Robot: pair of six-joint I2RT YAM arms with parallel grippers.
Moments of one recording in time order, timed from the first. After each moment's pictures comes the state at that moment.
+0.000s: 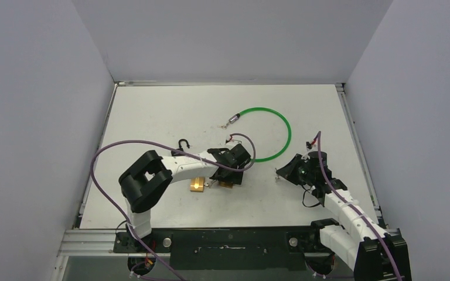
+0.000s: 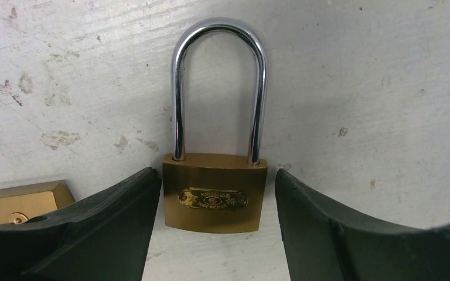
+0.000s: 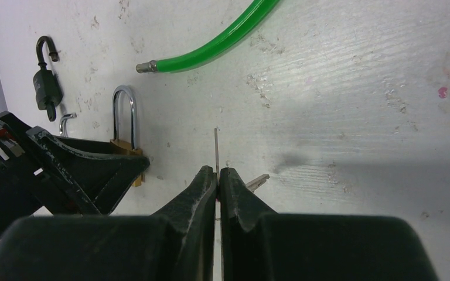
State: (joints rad) left arm -0.98 1.85 1.18 -0.52 -0.30 -0.71; right arm 0.17 0.93 0.36 -0.16 -0.30 0.68
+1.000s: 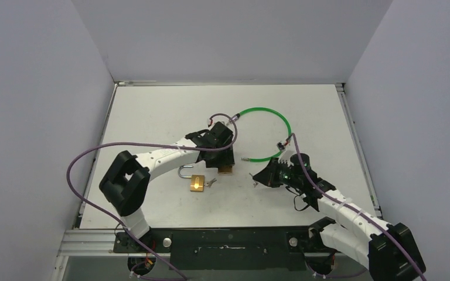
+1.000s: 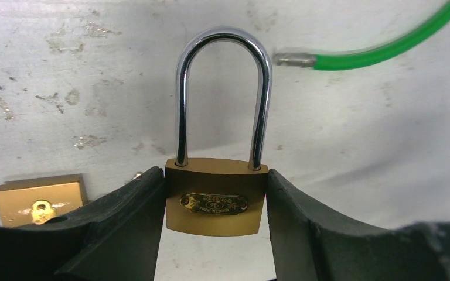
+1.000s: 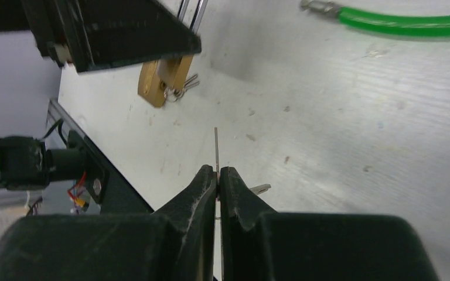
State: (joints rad) left arm -0.81 1.74 1.22 -0.56 -0.11 -0.82; right arm 0.42 0.93 0.35 0.05 -0.43 0.63
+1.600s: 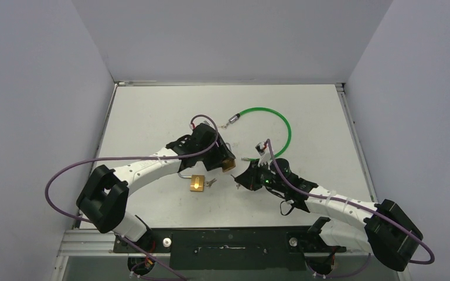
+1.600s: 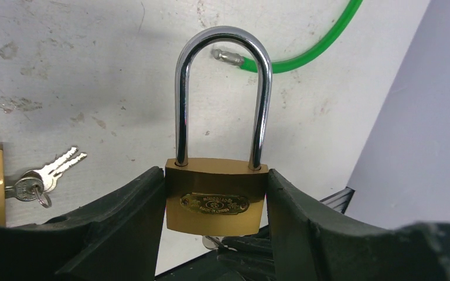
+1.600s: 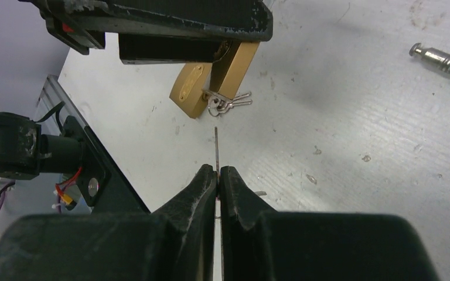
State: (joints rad) left arm -0.73 1.53 1.01 -0.32 0.04 -1.13; right arm 0.77 1.10 0.39 0.28 -0.23 0.61
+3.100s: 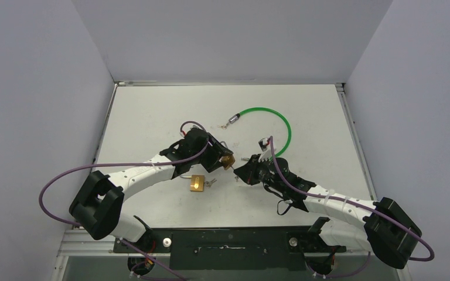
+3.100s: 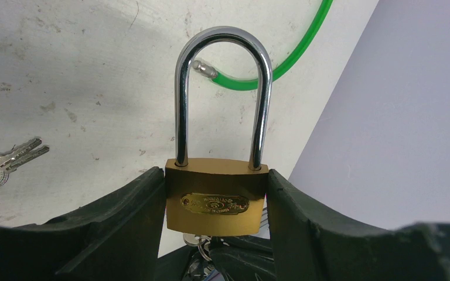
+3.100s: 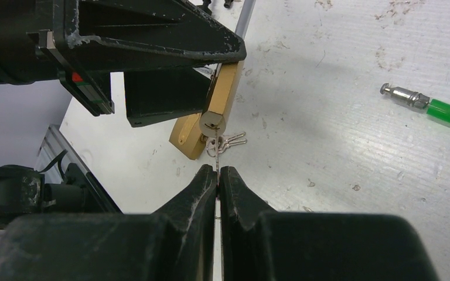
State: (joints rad) left arm -0.70 1.44 0.86 -0.12 0.06 -1.40; right arm 0.80 1.12 0.41 0.37 -0.05 0.67
